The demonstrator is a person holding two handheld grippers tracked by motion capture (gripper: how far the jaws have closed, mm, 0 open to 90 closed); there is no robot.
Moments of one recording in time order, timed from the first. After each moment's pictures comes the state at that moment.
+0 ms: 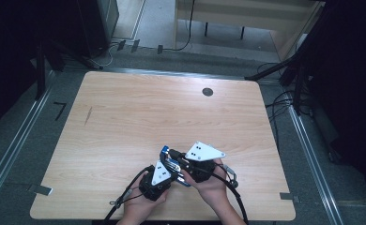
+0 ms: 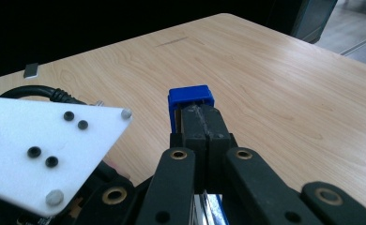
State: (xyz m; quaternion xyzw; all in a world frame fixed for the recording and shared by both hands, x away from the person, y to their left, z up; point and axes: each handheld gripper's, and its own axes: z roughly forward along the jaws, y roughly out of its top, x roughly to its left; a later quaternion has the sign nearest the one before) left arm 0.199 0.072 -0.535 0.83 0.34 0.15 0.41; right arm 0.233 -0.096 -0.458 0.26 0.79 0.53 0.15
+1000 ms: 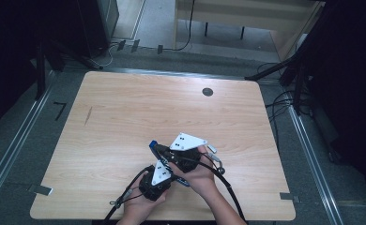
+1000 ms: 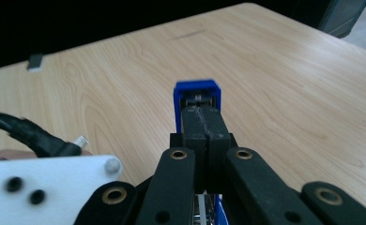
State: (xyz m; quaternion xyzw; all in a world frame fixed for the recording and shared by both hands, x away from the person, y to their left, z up) left arm 0.200 0.072 -0.535 0.83 0.34 0.15 0.41; right arm 0.261 -0.061 -0.463 0.23 0.82 0.51 0.12
